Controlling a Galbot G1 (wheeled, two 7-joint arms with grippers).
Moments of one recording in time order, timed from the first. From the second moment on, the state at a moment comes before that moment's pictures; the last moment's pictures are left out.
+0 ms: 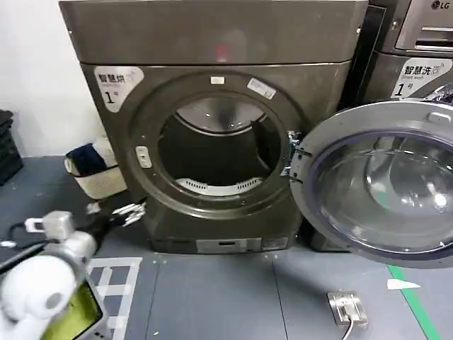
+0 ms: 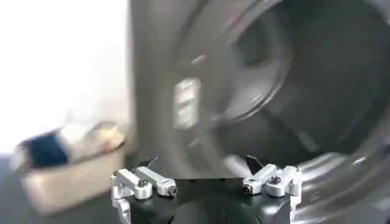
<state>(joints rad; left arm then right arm) 1.22 -0.79 -0.66 -2.24 -1.14 0.72 -0.56 -1.80 1.61 1.77 1.81 0.27 0.01 0.37</state>
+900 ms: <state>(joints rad) 1.49 -0.62 -0.90 -2.13 -2.16 0.74 -1.30 -1.80 1.60 1.72 1.84 0.33 0.02 0.36</state>
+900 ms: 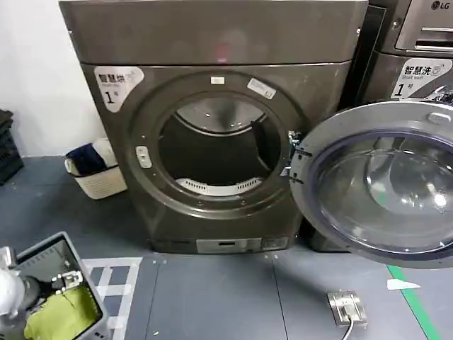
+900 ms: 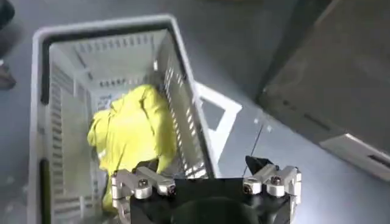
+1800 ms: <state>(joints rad) 1.49 -0.61 -0.87 -2.05 -2.13 0.74 -1.30 -1.80 1.61 1.72 1.81 0.36 0.06 0.43</state>
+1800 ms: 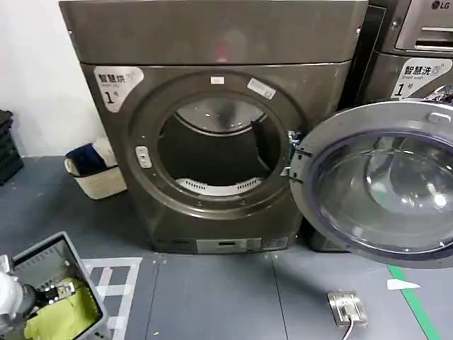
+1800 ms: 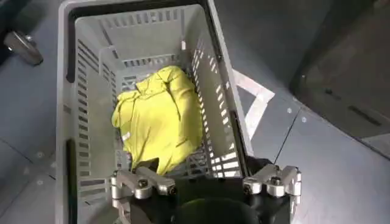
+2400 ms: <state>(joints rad) 1.49 -0.61 -0.86 -2.04 -2.13 0.74 -1.30 -1.81 1.61 1.73 1.80 0.38 0.06 0.44</state>
